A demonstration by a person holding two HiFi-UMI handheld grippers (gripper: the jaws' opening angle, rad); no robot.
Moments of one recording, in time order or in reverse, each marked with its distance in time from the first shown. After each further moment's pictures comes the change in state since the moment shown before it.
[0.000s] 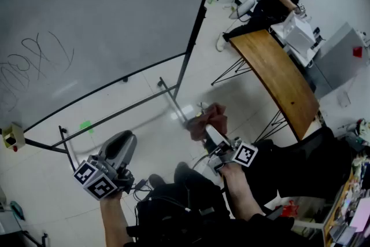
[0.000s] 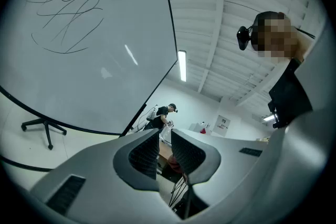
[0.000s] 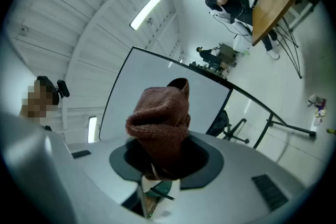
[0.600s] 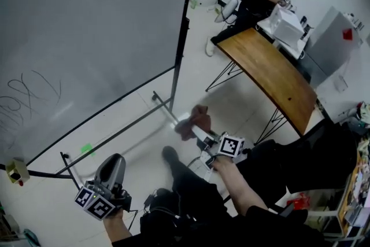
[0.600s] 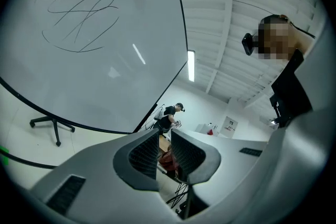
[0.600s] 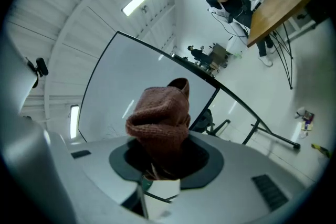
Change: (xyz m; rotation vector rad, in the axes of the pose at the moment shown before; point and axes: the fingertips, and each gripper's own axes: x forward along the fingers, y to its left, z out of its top) left arm -0.010 0.040 0.001 -0.063 -0.012 0.105; right arm 0.054 -0.081 0.006 -0.069 0.114 -0.158
